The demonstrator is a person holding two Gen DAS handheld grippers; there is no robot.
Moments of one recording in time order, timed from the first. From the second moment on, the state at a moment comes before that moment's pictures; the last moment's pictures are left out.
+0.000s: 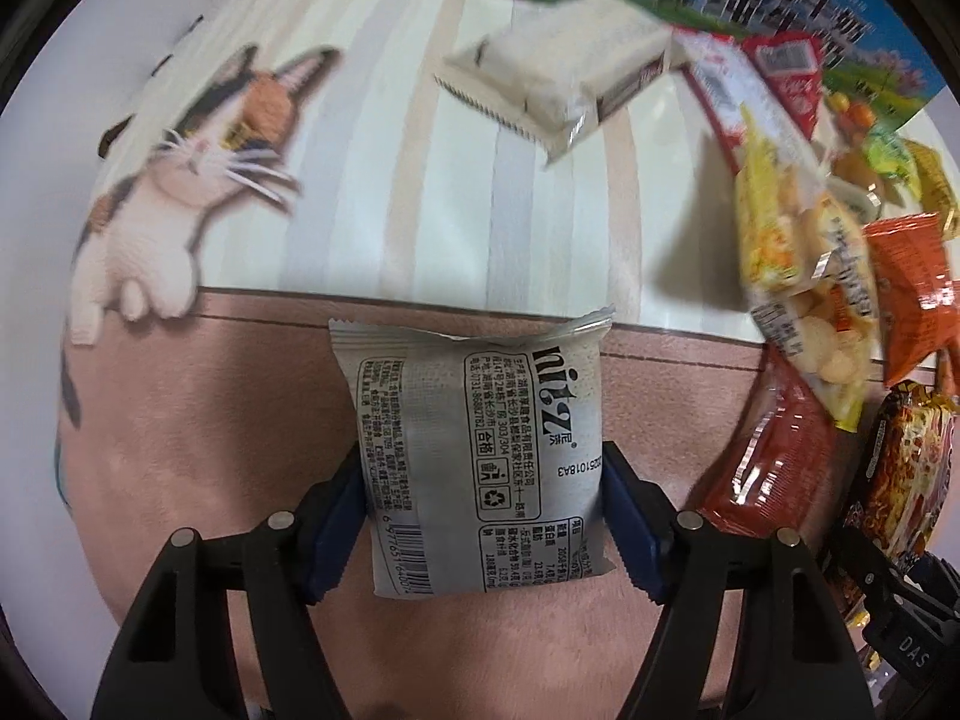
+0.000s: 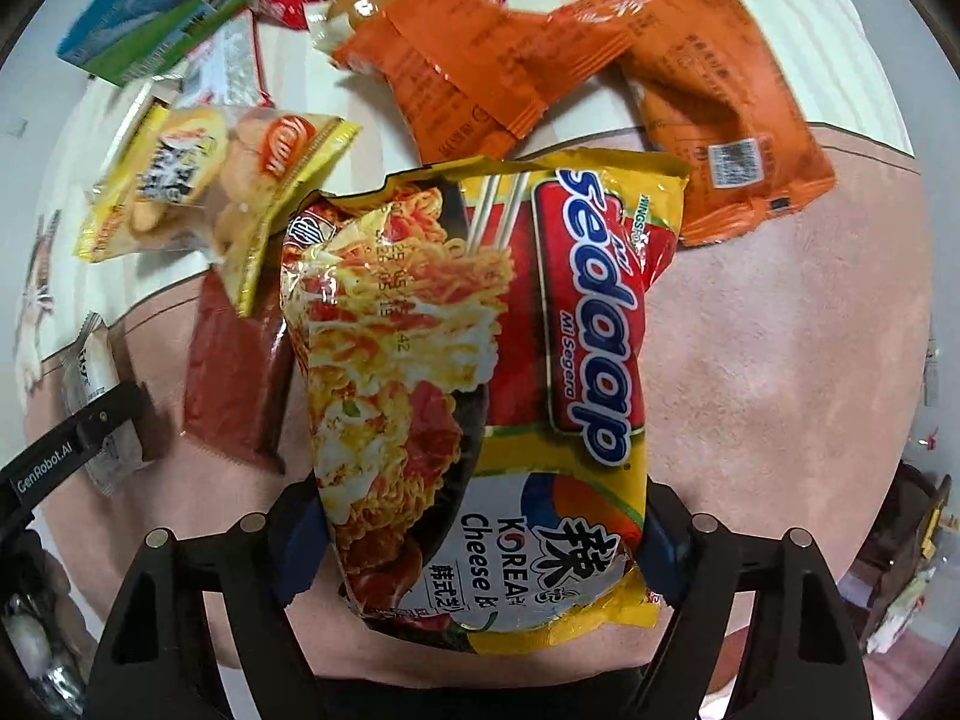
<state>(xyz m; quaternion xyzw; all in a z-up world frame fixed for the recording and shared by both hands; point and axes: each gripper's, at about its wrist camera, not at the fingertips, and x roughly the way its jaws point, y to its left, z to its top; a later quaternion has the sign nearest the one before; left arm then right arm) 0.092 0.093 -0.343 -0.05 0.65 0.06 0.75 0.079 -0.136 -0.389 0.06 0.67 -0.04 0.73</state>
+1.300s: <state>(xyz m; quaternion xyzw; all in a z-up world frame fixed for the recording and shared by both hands) 0.404 0.050 -0.149 -0.10 0.57 -0.06 0.81 0.327 -0.122 -0.154 0.08 0.56 0.10 0.82</state>
